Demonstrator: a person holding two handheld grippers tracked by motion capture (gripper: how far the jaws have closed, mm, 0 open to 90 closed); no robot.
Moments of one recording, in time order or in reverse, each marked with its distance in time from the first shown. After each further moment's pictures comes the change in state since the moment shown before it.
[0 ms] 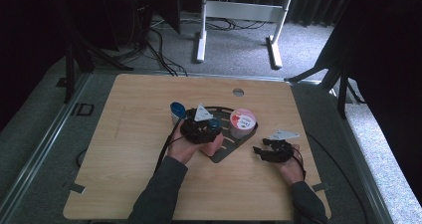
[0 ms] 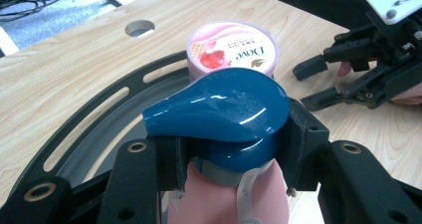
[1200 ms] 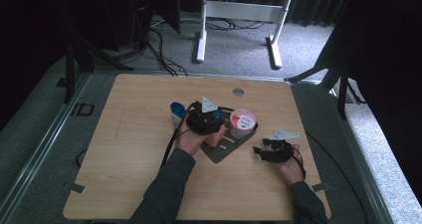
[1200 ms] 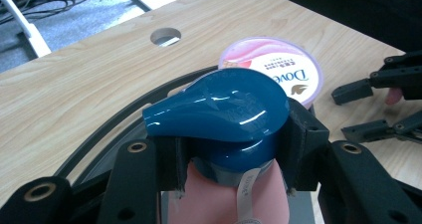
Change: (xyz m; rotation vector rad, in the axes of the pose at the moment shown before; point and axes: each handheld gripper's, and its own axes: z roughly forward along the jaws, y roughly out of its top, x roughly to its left) left arm 0.012 0.013 0.028 -0.005 0.087 -0.040; right arm 0.000 0.000 0.000 0.000 0.001 0.004
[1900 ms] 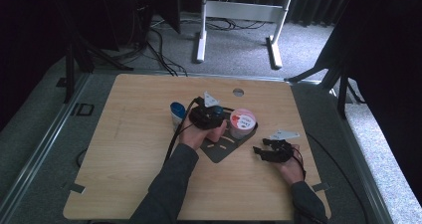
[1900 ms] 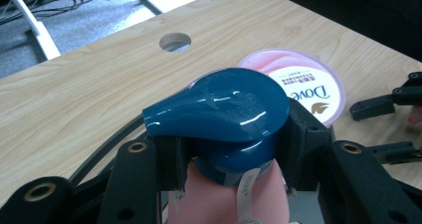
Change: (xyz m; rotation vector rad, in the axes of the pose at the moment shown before) left arm 0.007 0.010 0.015 0.003 0.023 -0.020; right arm 0.000 0.000 0.000 0.001 0.002 0.000
